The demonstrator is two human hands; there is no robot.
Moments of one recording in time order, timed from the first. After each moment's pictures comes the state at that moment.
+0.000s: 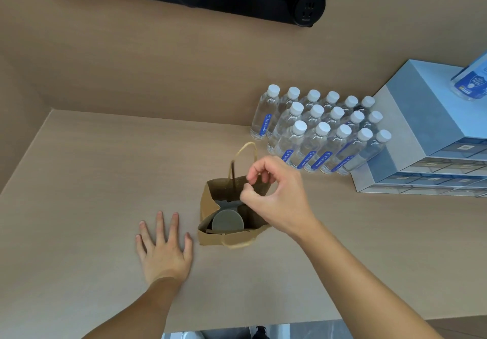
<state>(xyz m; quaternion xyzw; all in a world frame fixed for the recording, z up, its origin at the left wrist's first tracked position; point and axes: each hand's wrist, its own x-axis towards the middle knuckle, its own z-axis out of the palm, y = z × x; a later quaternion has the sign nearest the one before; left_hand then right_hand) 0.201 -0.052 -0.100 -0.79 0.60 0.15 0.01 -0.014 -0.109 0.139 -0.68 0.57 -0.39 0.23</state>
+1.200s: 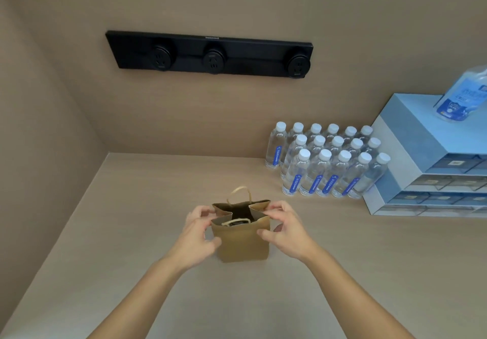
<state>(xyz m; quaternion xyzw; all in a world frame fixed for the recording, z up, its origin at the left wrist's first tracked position) 0.211 -0.080 0.067 -0.56 0.70 0.39 -0.21 -0.035 -0.081 0.084 -0.64 0.58 -0.28 0.41</state>
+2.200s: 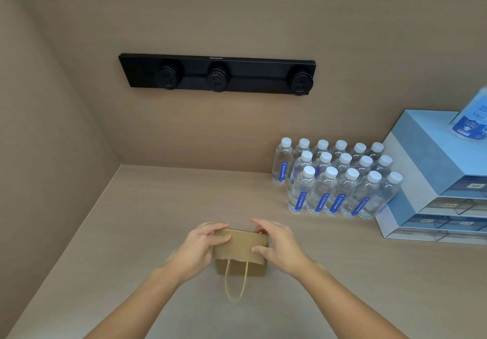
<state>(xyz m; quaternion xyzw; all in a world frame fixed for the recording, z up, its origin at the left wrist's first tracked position) 0.204 -0.095 0.065 -0.51 0.80 0.23 -0.22 -0.038 -0.109 0.071 -0.75 0.55 -0.17 0.31</state>
